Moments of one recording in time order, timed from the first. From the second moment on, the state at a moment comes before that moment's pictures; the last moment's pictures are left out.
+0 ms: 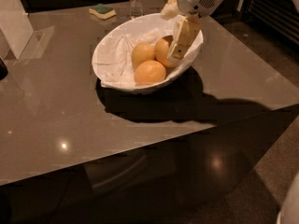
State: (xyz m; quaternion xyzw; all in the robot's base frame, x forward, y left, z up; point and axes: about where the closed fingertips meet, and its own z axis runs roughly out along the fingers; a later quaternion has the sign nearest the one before) arm 0.594 -0.057 0.981 -0.71 0.65 0.10 0.24
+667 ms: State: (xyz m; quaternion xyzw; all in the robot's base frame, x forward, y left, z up) arm 0.623 -0.047 0.963 -0.72 0.64 0.10 0.24
